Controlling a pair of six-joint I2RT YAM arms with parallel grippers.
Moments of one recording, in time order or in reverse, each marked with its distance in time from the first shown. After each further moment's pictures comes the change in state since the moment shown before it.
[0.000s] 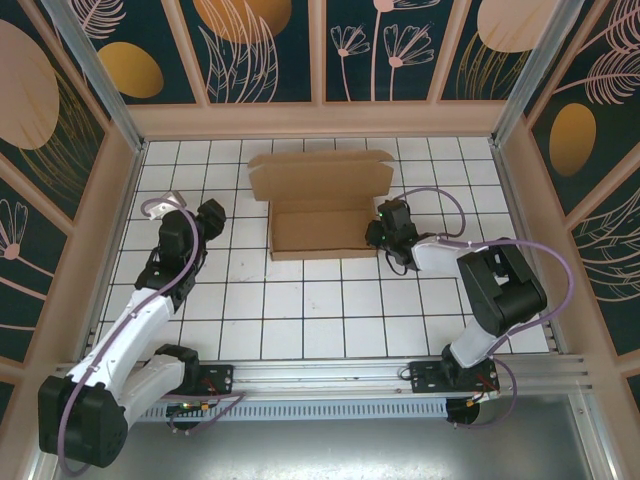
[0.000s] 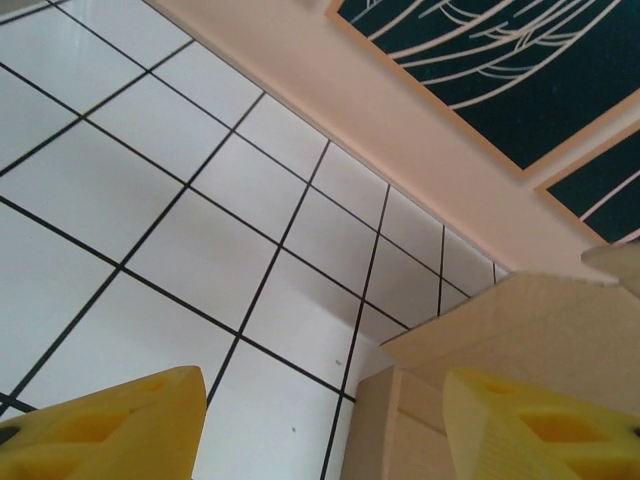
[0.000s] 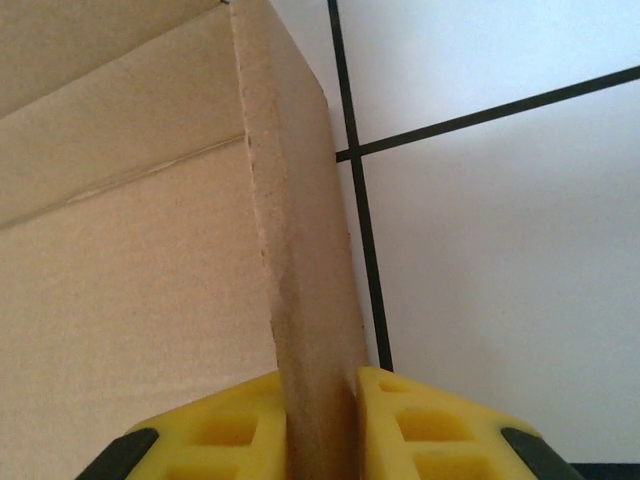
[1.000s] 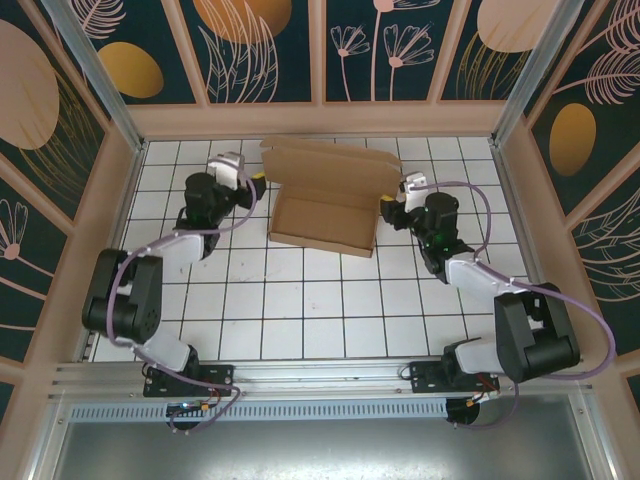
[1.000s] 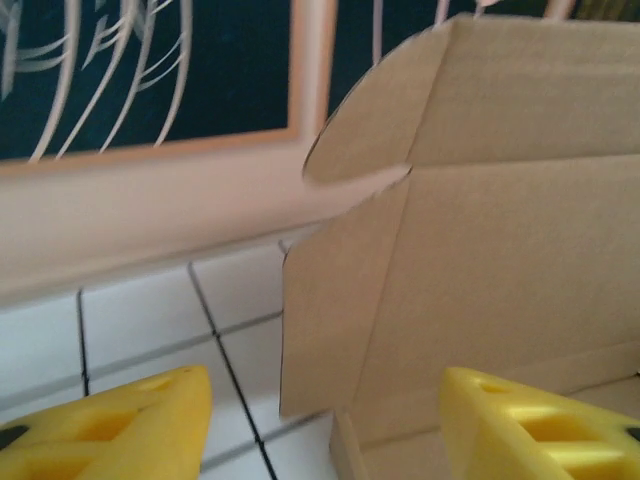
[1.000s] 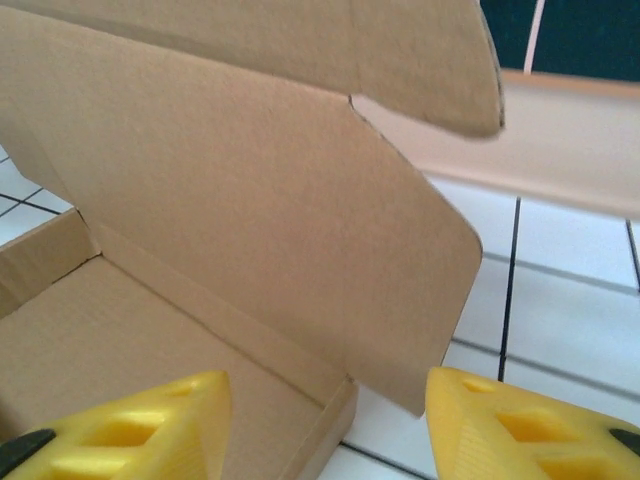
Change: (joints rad) left arm 0.060 0.709 0.259 0.675 0.595 0.726; right arm -0.200 -0.280 -0.138 0.387 -0.243 -0.724
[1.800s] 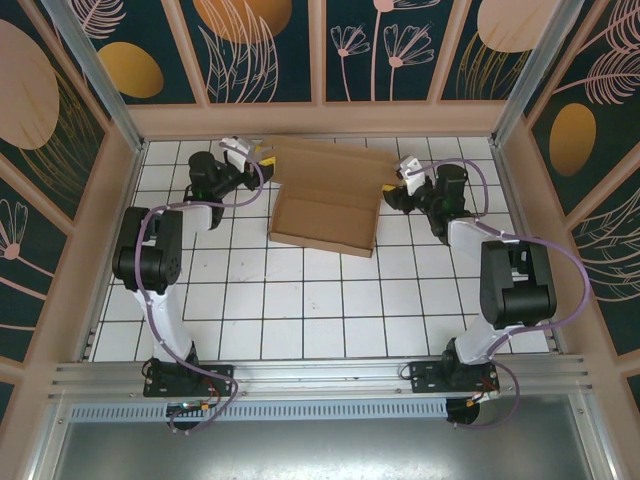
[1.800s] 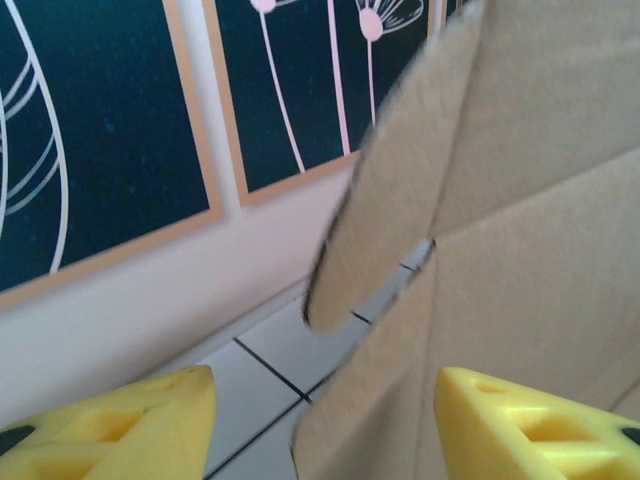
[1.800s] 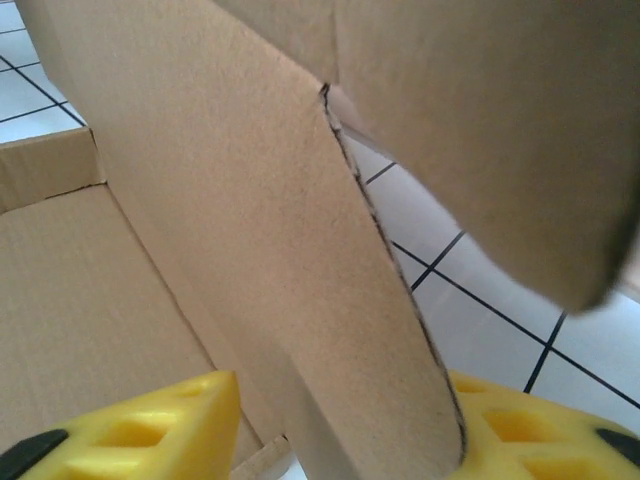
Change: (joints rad) left arm 0.062 0.340 0.269 0.191 0.319 0.131; right arm -0.159 0.288 0.269 -0.121 -0.383 -0.327
